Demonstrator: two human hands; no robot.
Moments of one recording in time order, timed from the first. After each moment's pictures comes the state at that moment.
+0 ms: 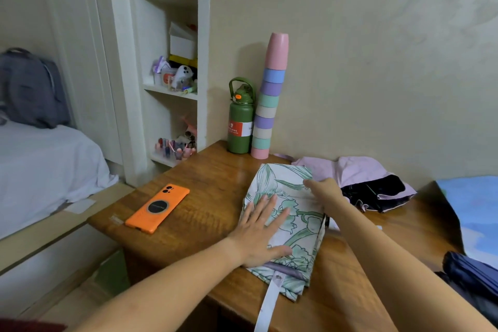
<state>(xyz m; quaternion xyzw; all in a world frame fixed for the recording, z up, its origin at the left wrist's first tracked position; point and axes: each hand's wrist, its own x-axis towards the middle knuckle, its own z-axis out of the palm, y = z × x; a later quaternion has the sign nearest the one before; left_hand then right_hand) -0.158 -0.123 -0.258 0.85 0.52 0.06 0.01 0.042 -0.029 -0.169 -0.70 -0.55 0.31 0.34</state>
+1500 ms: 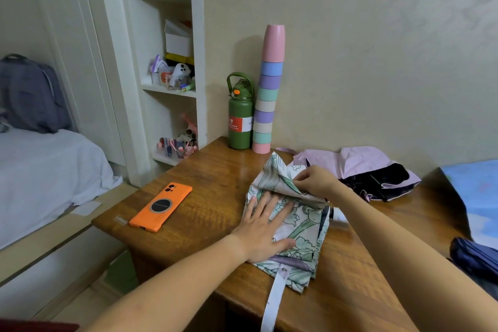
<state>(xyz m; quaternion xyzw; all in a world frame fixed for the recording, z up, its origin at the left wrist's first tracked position) -0.158 -0.122 -0.262 0.85 0.52 0.05 0.00 0.032 -0.034 -0.156 -0.57 -0.75 0.25 0.20</state>
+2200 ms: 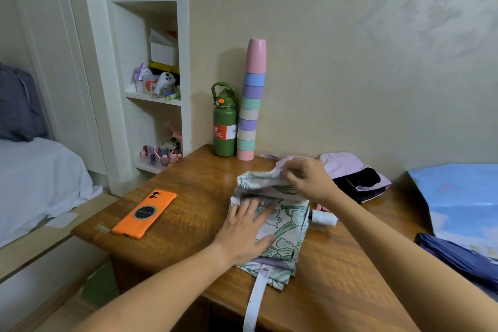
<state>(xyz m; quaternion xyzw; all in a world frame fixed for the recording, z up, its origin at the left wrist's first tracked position) -0.155 -0.135 -0.255 0.83 0.52 0.16 -0.13 0.051 -0.080 -0.123 -0.44 -0.83 0.06 0.33</state>
